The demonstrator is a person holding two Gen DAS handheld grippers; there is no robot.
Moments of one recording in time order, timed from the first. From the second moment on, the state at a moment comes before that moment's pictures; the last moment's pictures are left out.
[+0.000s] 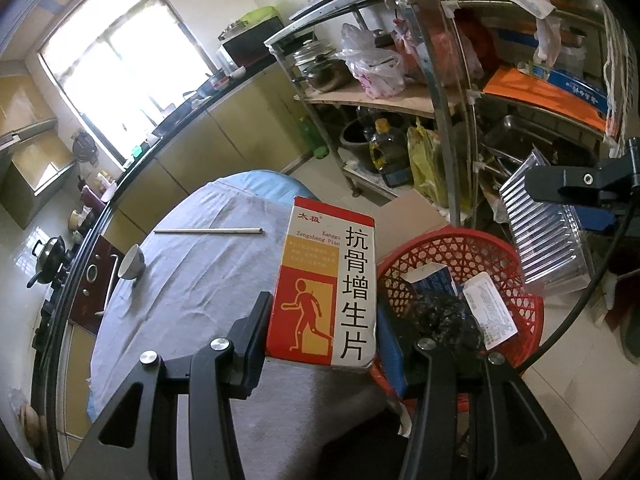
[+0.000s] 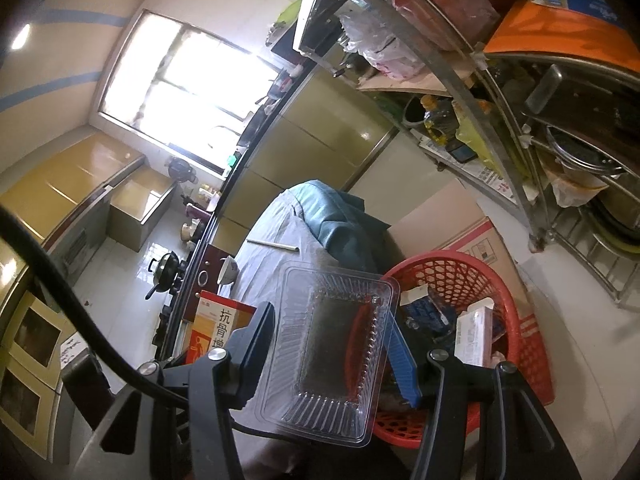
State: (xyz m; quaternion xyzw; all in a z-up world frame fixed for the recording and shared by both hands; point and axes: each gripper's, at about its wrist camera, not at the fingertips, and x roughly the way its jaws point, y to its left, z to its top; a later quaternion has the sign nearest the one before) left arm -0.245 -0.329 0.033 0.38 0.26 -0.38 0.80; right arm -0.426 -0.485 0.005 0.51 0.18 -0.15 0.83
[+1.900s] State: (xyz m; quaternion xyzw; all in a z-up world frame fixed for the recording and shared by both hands) left arm -0.249 -0.344 -0.024 0.36 0.34 -0.48 0.73; right arm -0.429 -0.496 -0.029 0.54 0.19 -0.18 0.80
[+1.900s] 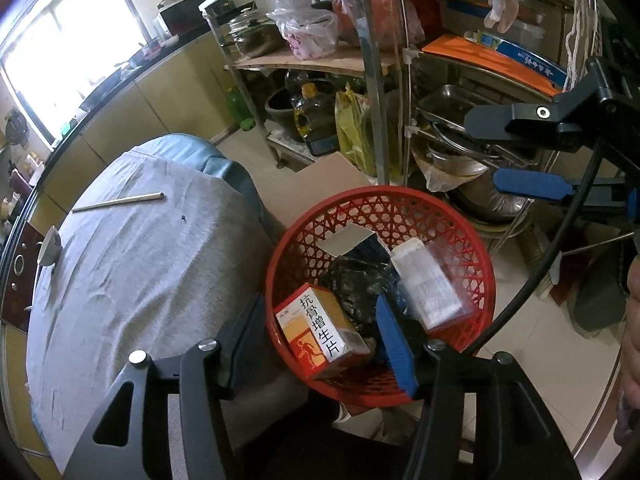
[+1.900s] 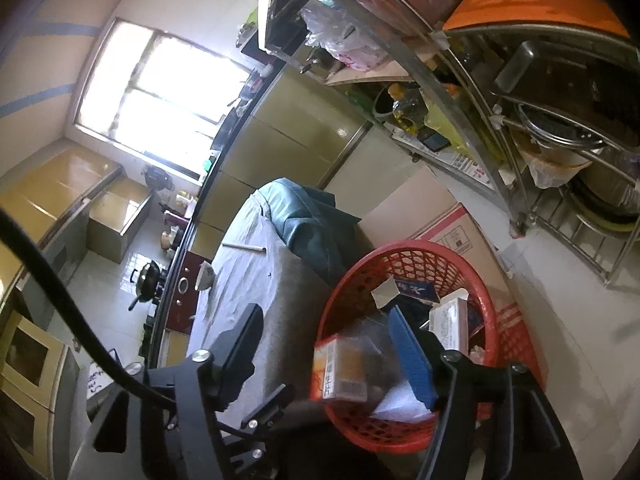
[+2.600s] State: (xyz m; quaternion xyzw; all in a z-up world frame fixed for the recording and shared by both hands) left arm -0.226 -0.307 0.022 0.32 0.29 -0.42 0.79; right arm -0.404 -0.476 -0.010 0.50 0.20 -0.17 0.82
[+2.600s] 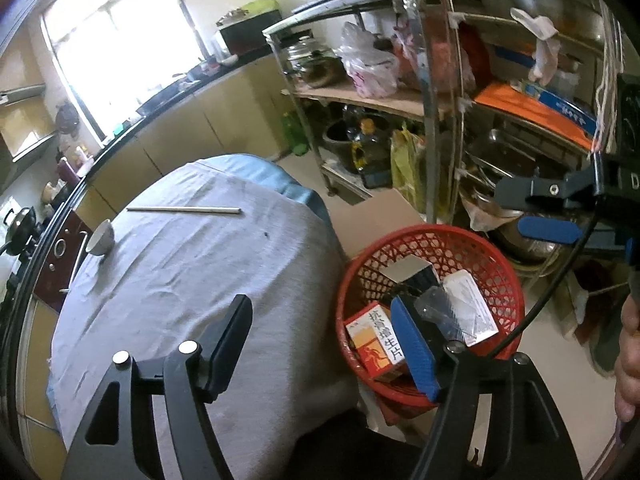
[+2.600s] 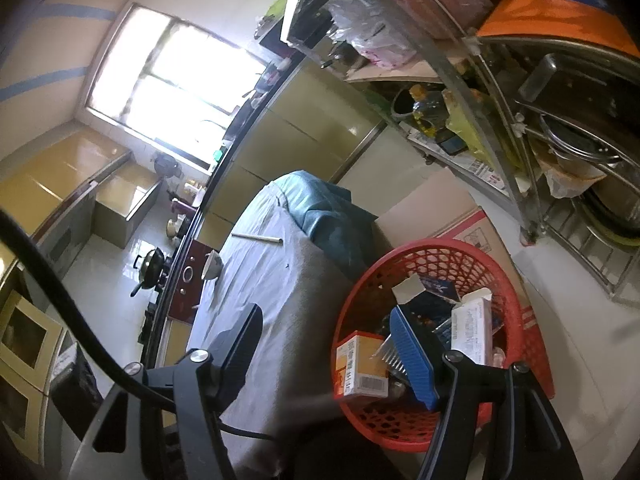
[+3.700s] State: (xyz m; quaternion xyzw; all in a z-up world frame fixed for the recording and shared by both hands) left arm -0.197 -0.212 0.079 0.22 0.29 -0.39 0.85; right arm -0.340 -0.397 0.046 0.37 0.25 -0.14 0.89
